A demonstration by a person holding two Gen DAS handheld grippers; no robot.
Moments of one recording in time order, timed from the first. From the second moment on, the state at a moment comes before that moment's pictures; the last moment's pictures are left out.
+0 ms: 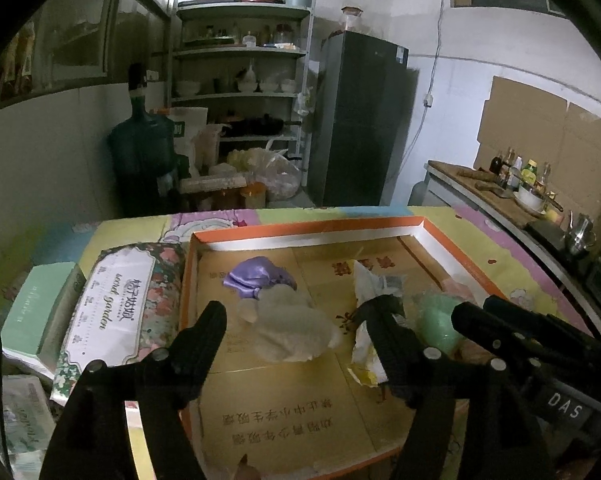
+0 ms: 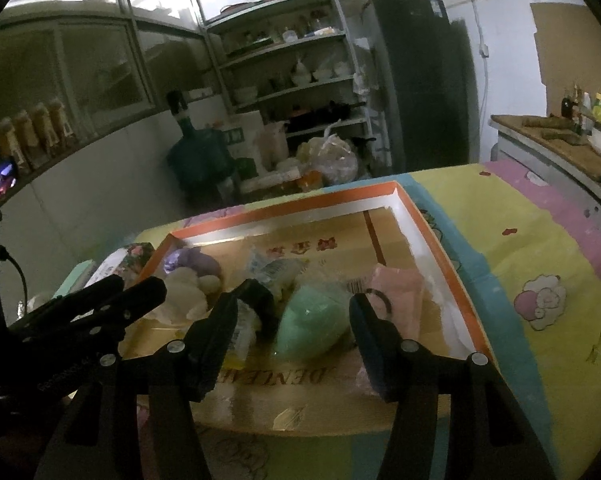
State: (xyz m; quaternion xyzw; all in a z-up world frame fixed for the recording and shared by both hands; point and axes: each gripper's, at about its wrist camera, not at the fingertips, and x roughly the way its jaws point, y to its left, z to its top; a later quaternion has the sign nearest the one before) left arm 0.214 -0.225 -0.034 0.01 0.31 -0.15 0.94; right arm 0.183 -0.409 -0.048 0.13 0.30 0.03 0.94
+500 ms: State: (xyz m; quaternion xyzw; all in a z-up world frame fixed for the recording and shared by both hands) left arm 0.186 -0.216 -0.013 0.01 0.28 -0.16 0.95; right arm 0.156 -0.396 -0.028 0.13 0.28 0.02 0.95
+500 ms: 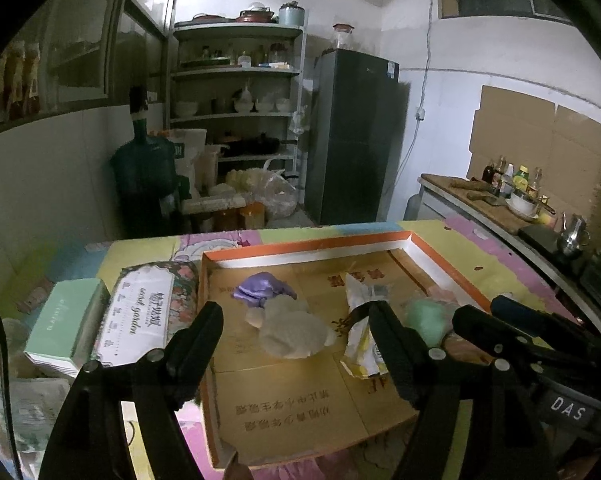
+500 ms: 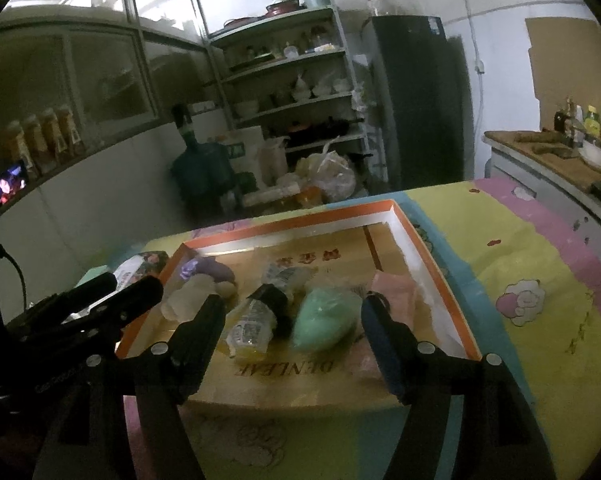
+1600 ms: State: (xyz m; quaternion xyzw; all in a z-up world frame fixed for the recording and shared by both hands) left arm 0.134 -0.163 0.016 0.01 0.24 -0.15 0.96; right arm 0.109 -0.343 0.003 0.11 0.25 0.03 0.96
